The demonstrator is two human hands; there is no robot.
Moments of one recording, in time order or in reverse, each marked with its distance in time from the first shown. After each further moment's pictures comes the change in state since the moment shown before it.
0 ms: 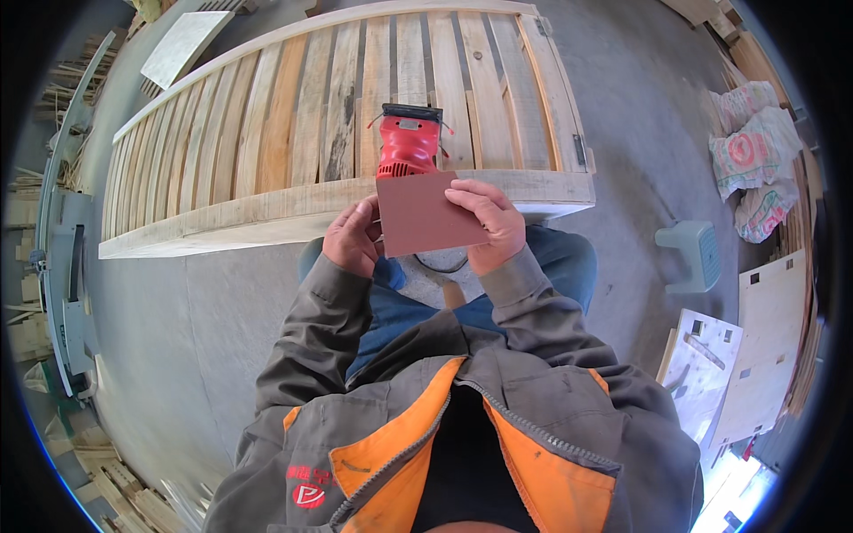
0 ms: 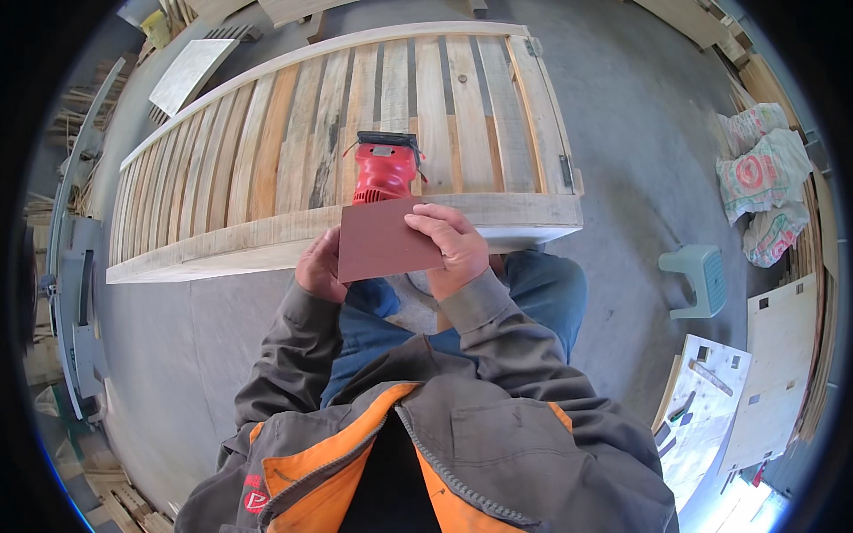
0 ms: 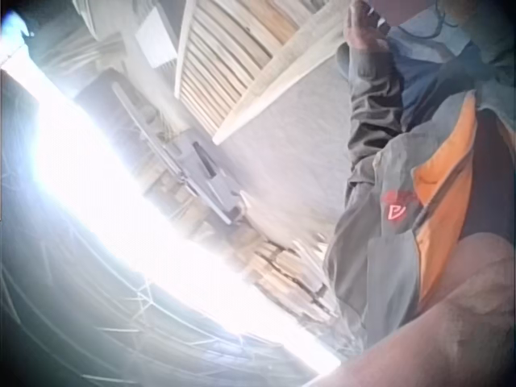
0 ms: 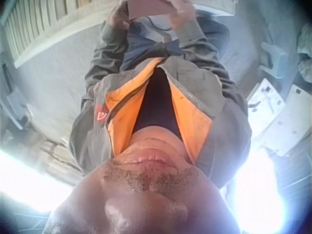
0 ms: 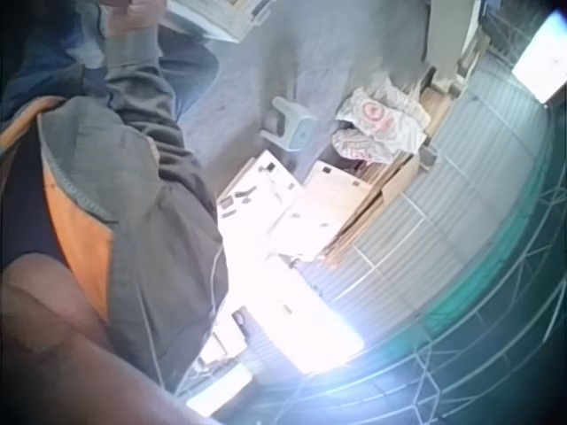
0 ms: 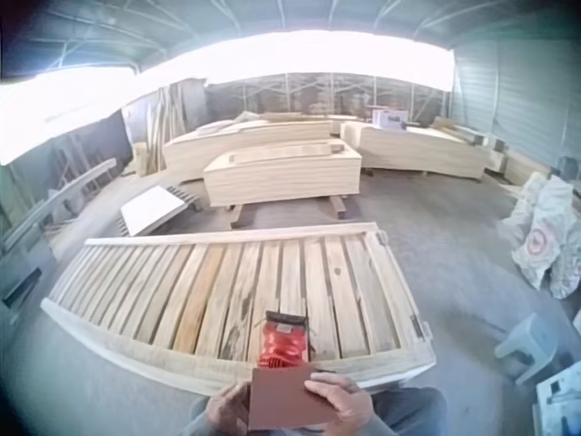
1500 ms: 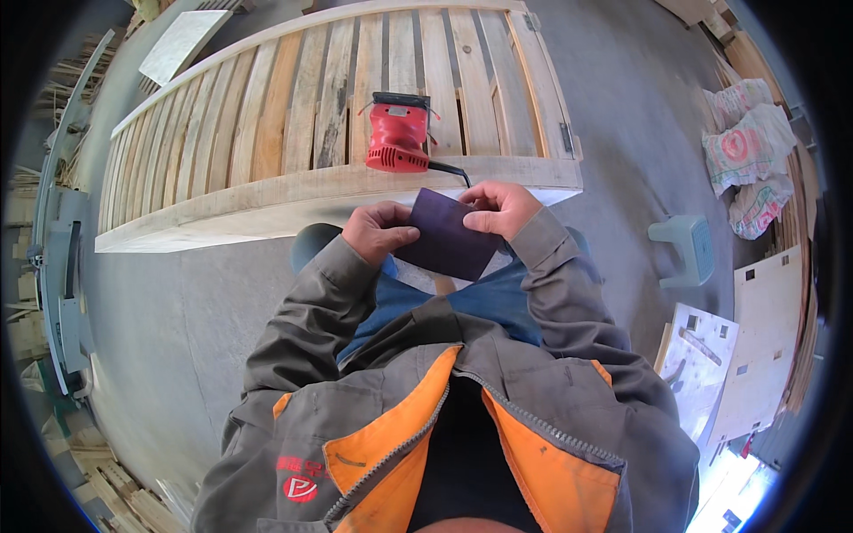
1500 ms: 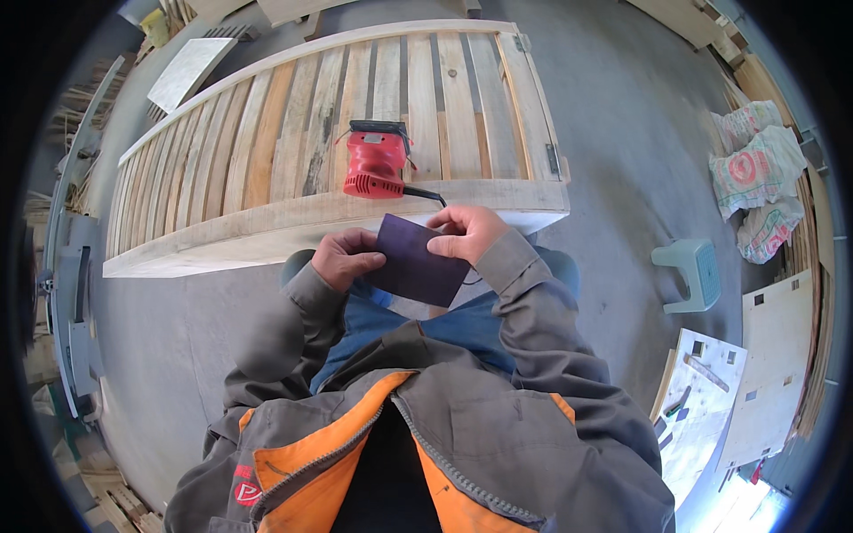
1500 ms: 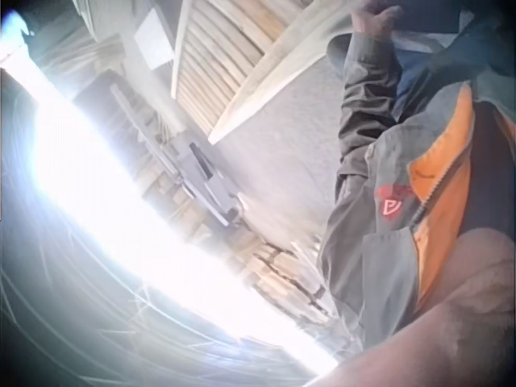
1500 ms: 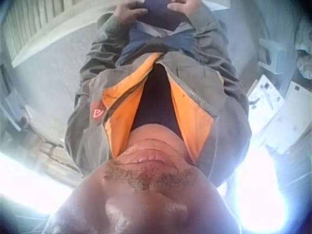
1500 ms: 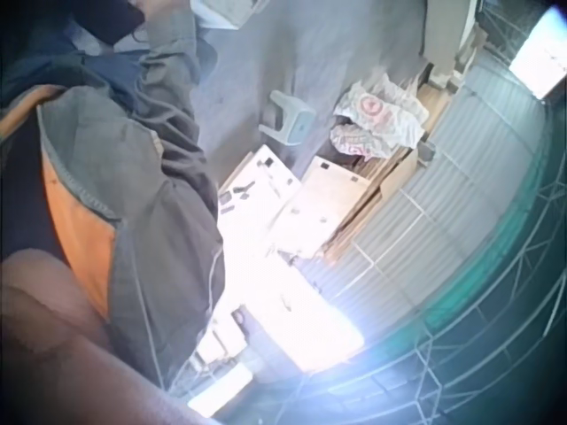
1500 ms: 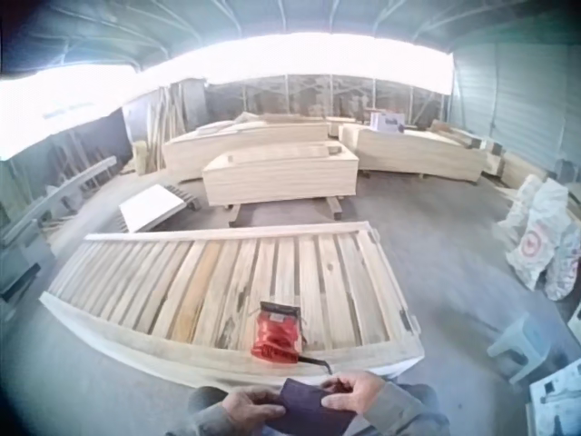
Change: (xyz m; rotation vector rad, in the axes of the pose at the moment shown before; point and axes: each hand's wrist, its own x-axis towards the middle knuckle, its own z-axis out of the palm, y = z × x) left_hand -0.013 -0.007 0.035 0.561 -0.178 -0.152; right_hand 0.011 -0.032 -0.075 -0.133 -0.434 0.660
